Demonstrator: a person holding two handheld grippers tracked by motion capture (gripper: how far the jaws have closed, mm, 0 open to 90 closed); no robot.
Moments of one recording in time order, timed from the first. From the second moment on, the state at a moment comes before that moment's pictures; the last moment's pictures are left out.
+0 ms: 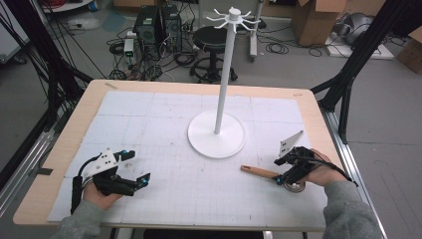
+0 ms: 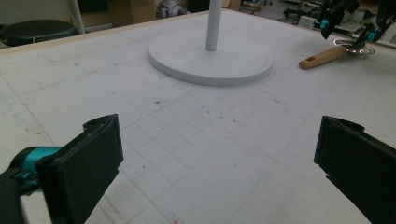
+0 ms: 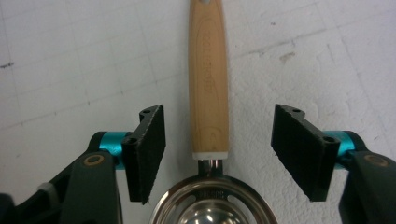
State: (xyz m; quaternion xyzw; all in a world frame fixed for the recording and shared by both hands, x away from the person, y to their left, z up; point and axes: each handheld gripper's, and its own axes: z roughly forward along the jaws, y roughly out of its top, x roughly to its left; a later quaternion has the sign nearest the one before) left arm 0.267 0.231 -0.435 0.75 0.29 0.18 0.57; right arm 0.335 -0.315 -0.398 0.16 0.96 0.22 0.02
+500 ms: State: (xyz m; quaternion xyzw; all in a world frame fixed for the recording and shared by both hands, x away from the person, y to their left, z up) left arm 0.264 0.233 -0.435 0.75 0.30 0.18 0.57; right arm 0.337 -0.315 -0.407 0.15 0.97 0.18 0.00
